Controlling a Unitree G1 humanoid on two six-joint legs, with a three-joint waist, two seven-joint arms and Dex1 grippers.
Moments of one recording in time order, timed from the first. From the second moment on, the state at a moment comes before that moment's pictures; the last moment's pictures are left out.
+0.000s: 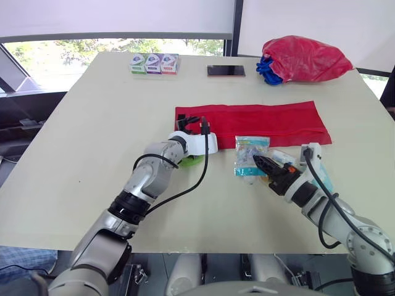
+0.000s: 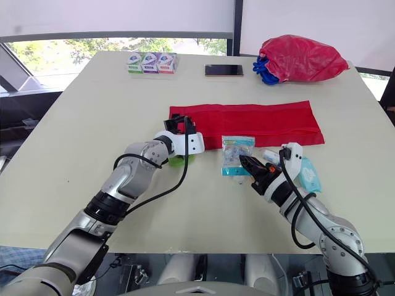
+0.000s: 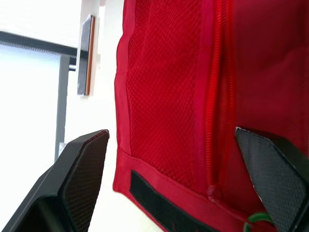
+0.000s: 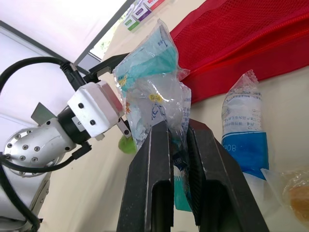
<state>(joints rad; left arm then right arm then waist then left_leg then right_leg) -0.59 0.51 -0.40 0.08 0.70 0.23 -0.55 -0.01 -0.39 -0.01 -0.61 1.43 0.70 -0.27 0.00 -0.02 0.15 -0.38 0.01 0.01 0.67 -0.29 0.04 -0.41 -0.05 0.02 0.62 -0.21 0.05</state>
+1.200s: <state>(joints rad) -0.57 0.47 -0.32 0.13 0.46 0.24 -0.61 -0.01 -0.39 0.00 -0.61 1.43 0.73 -0.27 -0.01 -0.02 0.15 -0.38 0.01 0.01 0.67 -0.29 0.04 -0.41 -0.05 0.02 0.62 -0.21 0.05</state>
